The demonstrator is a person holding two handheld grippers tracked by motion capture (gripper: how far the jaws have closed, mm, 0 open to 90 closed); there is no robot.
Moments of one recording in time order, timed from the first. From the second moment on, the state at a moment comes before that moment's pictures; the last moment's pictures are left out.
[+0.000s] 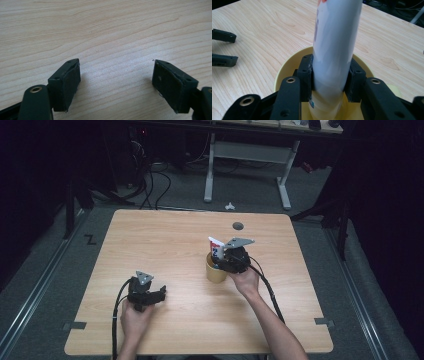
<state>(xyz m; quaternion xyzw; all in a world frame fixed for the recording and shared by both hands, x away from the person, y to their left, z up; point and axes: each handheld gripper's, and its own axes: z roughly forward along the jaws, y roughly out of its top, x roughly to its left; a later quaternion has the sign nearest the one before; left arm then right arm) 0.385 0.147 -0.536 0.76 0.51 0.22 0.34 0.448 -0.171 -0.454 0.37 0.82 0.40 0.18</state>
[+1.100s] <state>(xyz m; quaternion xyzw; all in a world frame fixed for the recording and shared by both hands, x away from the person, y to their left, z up) 0.385 0.147 -0.536 0.76 0.51 0.22 0.34 0.453 -0.166 -0.459 0.37 0.83 0.38 0.17</state>
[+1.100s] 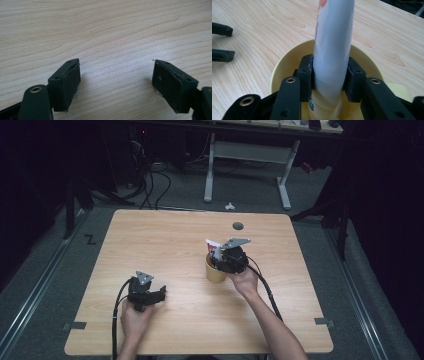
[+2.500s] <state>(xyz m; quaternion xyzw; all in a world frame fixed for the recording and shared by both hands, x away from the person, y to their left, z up) 0.385 0.147 -0.536 0.76 0.51 0.22 0.34 0.440 -0.176 -0.445 0.36 0.82 0.41 0.19</state>
